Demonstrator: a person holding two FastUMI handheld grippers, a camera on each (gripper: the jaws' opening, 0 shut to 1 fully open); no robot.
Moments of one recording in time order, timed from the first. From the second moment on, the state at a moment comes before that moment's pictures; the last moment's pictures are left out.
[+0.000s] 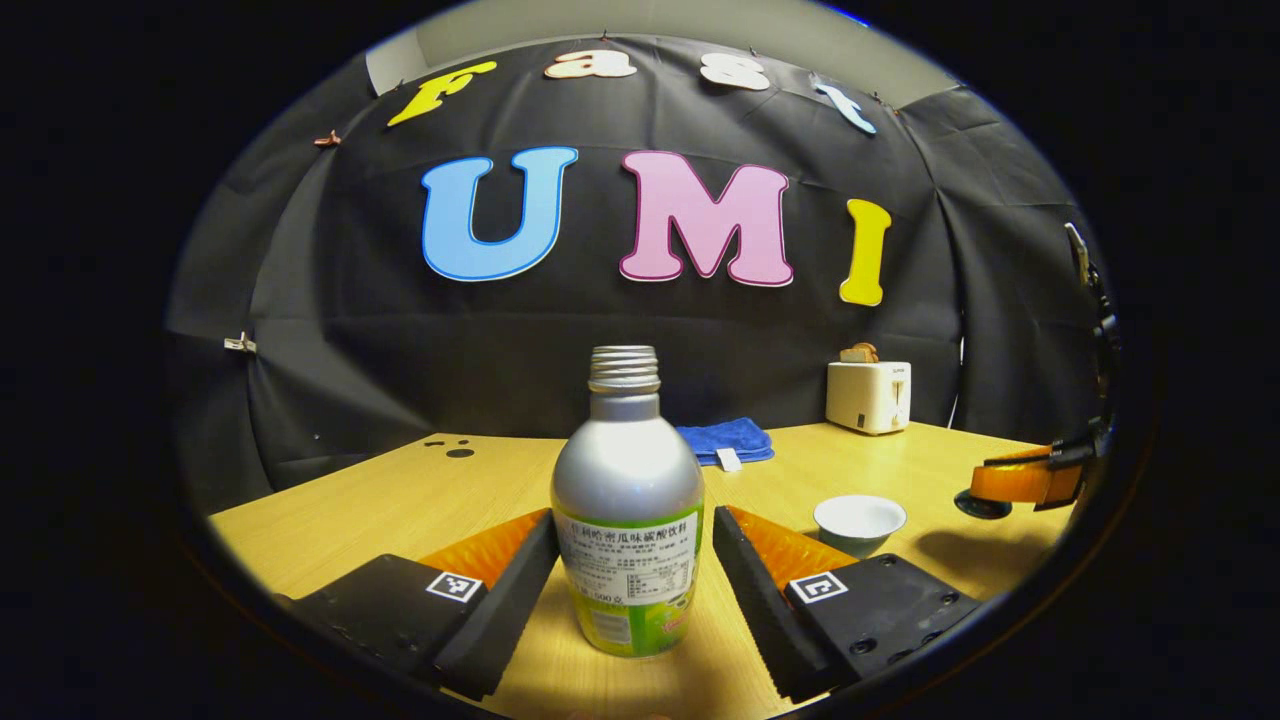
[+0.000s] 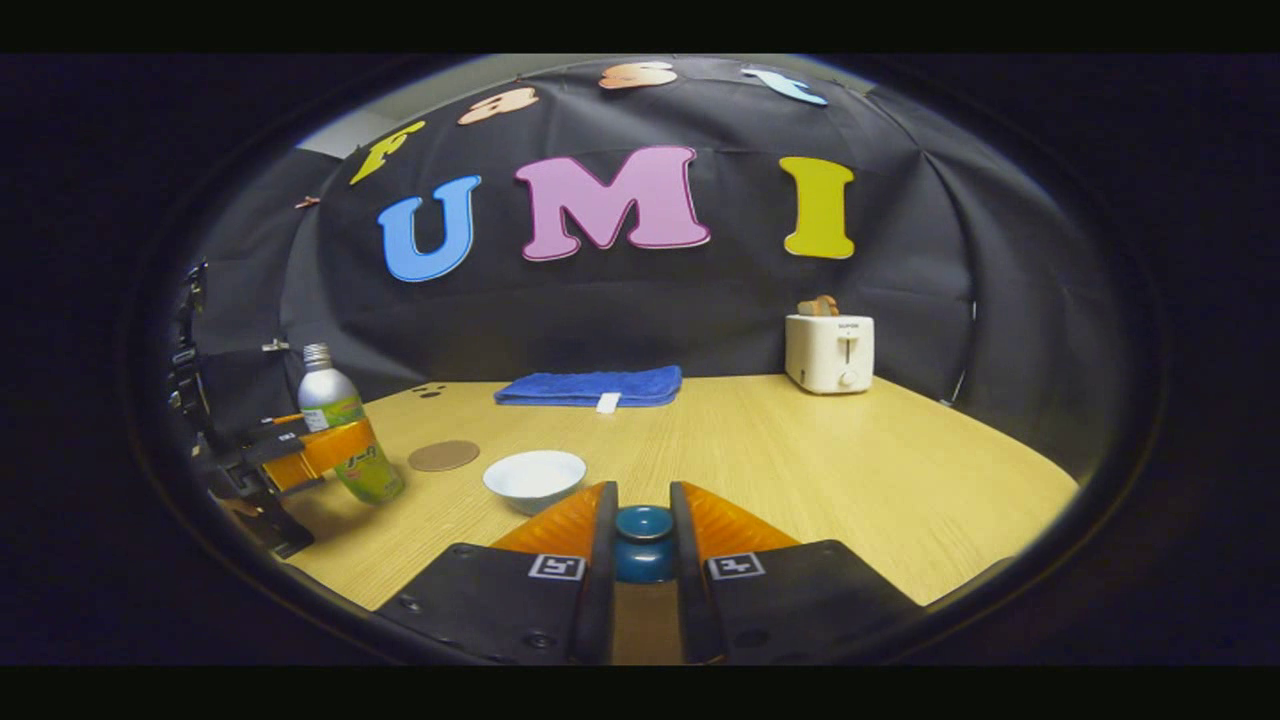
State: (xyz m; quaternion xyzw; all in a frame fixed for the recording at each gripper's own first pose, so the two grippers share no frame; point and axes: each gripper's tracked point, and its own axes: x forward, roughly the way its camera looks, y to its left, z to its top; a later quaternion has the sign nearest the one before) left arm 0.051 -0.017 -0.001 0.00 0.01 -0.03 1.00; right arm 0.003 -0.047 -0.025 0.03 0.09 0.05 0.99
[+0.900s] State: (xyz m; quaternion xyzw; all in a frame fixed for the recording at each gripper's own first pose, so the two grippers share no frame) left arm 0.072 -0.034 -0.001 0.14 0.04 -0.07 0.99; right arm -0.001 -0.063 -0.002 0.00 0.00 0.03 1.00
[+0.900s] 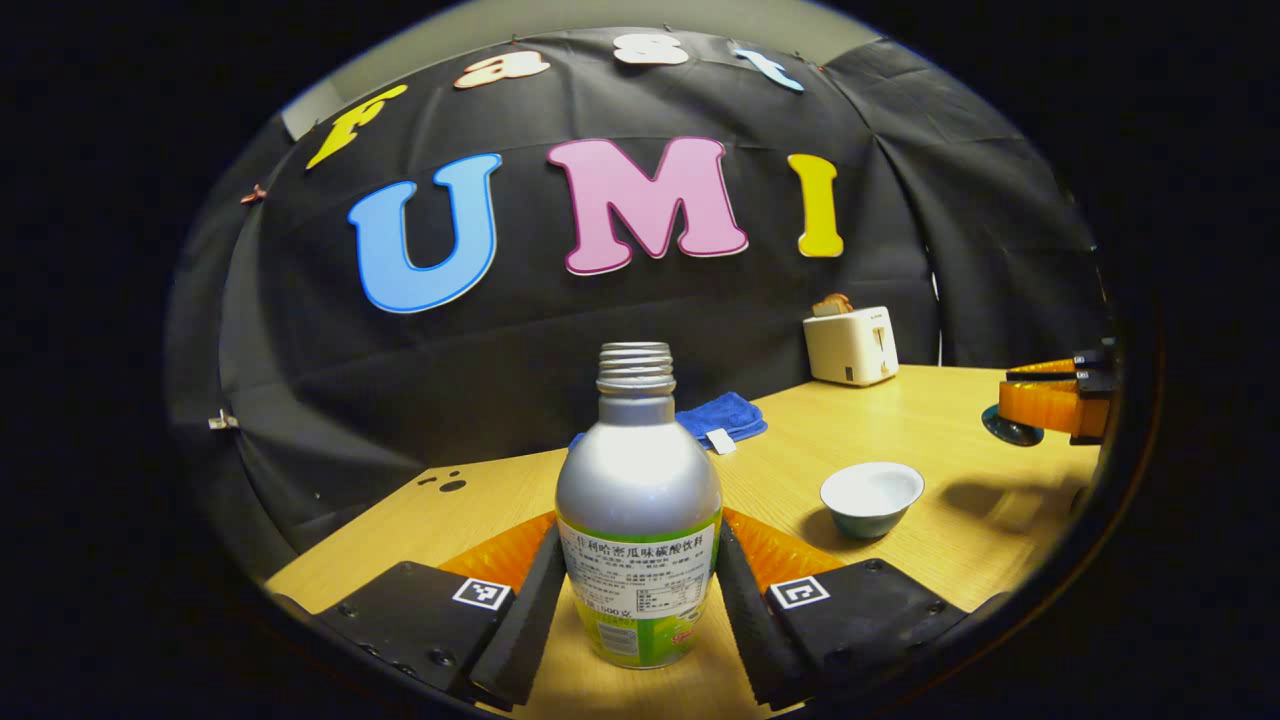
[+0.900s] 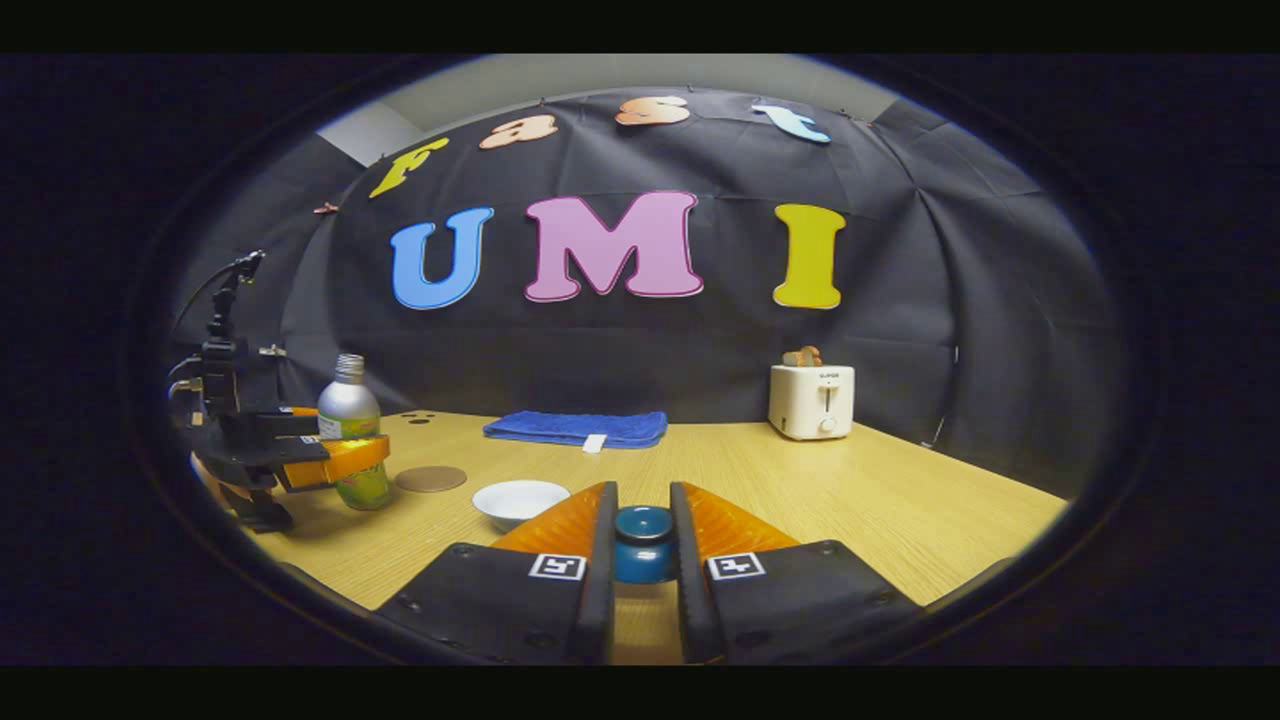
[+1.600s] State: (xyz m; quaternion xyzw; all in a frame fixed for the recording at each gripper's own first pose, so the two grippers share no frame) left arm 0.115 -0.072 -0.006 0.47 0.04 -0.12 0.87; right arm 0.003 -0.091 0.001 0.00 0.00 0.00 1.00
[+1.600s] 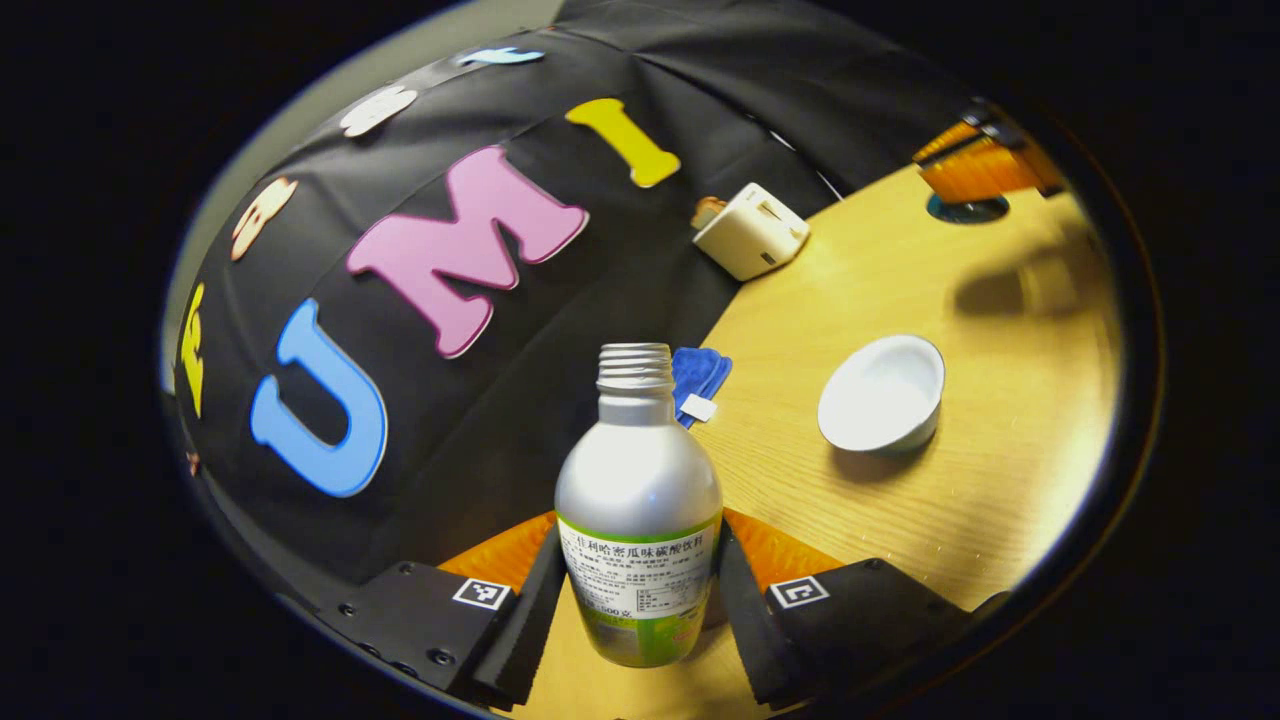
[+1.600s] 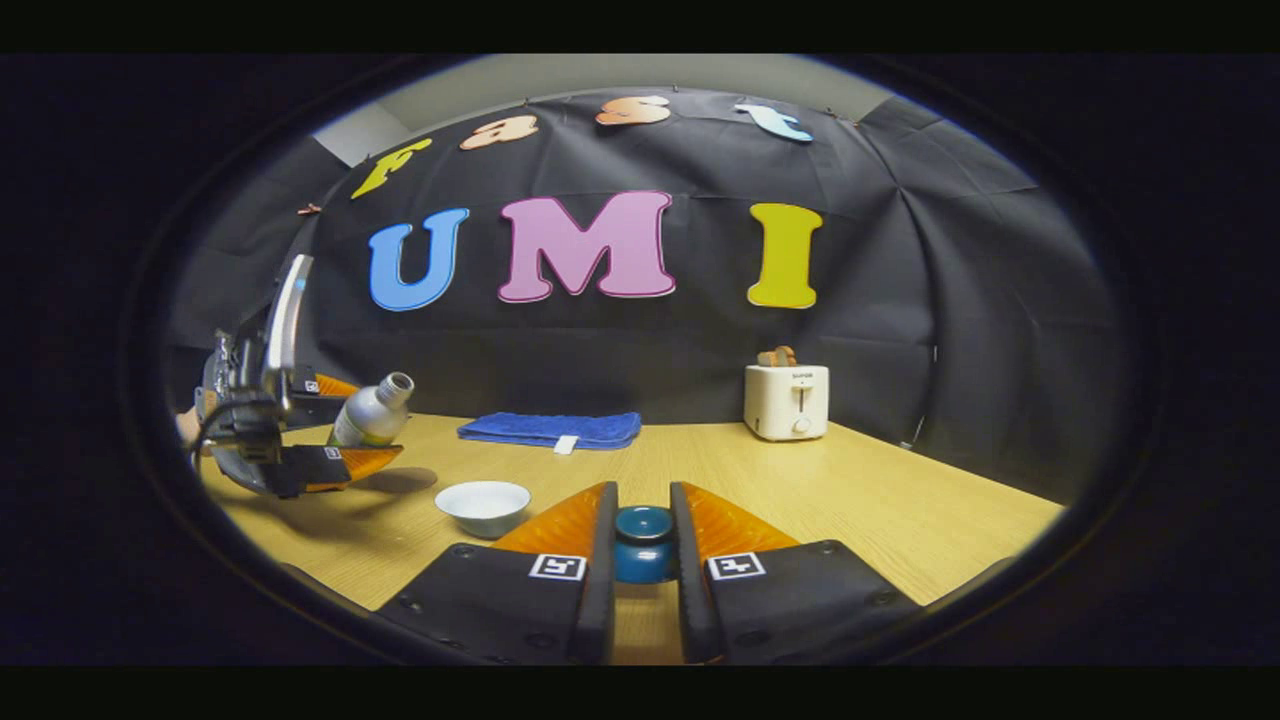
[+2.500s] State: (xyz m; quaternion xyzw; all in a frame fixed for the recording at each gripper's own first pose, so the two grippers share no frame) left arm 0.117 -0.093 -0.022 0.73 0.08 -0.18 0.65; right arm -0.002 -0.100 0.001 0.00 0.00 0.00 1.00
